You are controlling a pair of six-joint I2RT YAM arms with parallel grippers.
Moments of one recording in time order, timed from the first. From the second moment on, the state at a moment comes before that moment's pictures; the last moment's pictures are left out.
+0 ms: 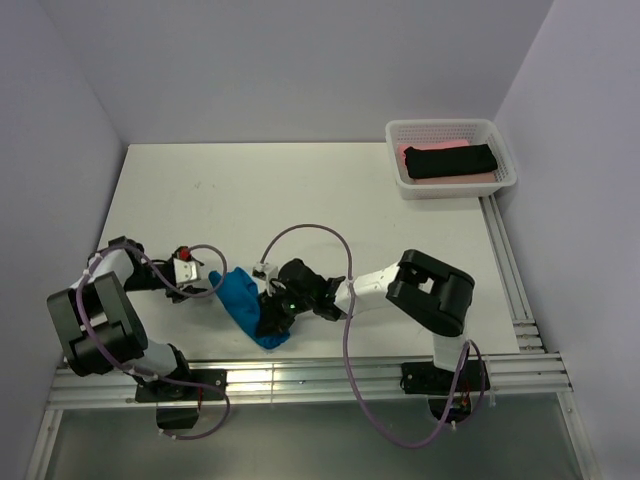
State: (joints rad) left arm 0.42 1.46 0.75 -0.94 1.01 2.00; right arm 1.09 1.87 0.87 0.38 -0.46 0.52
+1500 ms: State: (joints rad) left arm 0.28 1.12 0.15 0.03 1.07 2.01; right arm 1.00 1.92 0.94 0.28 -0.62 0.54
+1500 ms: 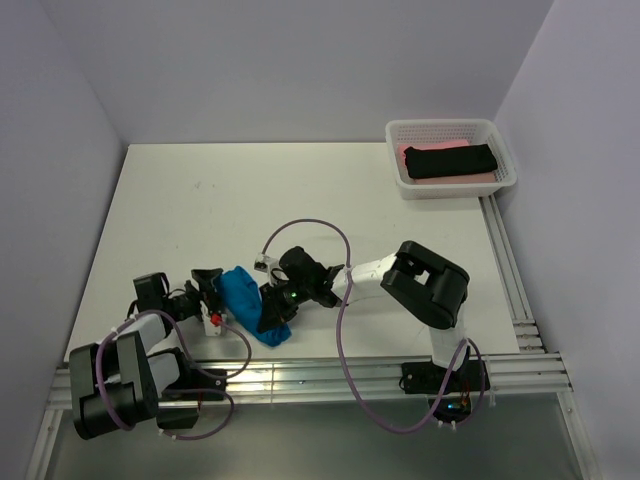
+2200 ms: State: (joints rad) left arm 0.17 1.09 0.06 0.26 0.99 2.01; right arm 1.00 1.92 0.94 0.28 -0.62 0.54
